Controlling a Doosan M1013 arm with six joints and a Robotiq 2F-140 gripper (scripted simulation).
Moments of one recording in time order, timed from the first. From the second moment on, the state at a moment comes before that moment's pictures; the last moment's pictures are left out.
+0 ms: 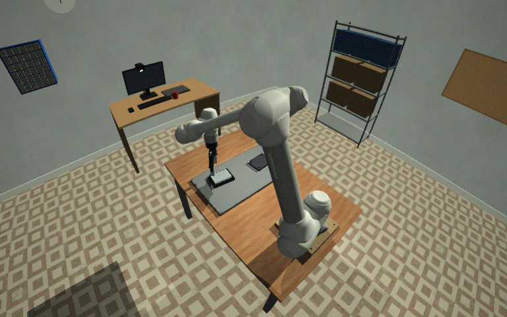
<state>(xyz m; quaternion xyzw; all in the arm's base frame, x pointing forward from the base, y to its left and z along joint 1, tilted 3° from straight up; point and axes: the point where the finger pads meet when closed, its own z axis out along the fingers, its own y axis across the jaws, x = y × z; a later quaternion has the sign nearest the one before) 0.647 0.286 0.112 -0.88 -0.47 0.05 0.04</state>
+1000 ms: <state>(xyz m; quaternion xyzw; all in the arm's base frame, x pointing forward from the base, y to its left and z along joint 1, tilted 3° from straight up) 0.631 0.247 0.107 -0.71 -0.70 0.00 -0.03</state>
